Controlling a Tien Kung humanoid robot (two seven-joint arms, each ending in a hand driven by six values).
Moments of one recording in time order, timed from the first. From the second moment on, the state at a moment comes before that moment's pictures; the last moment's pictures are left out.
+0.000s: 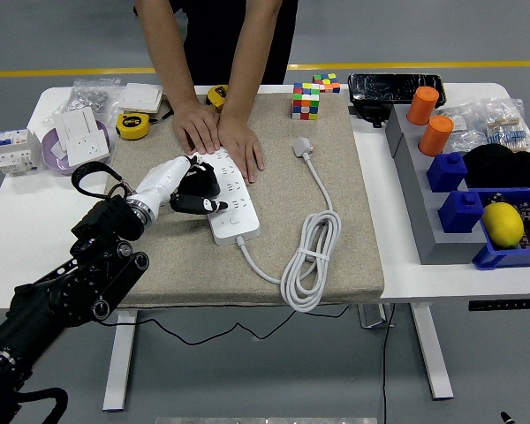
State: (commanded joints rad) left arm -0.58 0.03 -1.06 -0.79 1.98 0.13 0.04; right arm 0.06 -0.11 1.45 0.18 -1.32 0.00 0.00
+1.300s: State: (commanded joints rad) left arm -0.56 0.05 -1.10 -0.79 2.11 0.17 0.04; right arm 0.06 -0.11 1.45 0.18 -1.32 0.00 0.00
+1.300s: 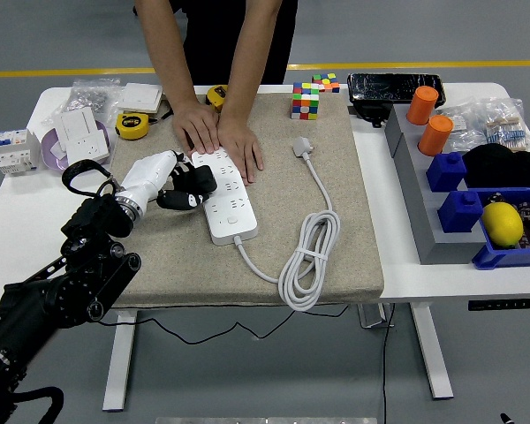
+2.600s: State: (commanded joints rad) left arm -0.44 0.08 -1.28 -0.87 1.94 0.19 0.00; right arm 0.06 -0.10 1.45 0.18 -1.31 -0.01 0.00
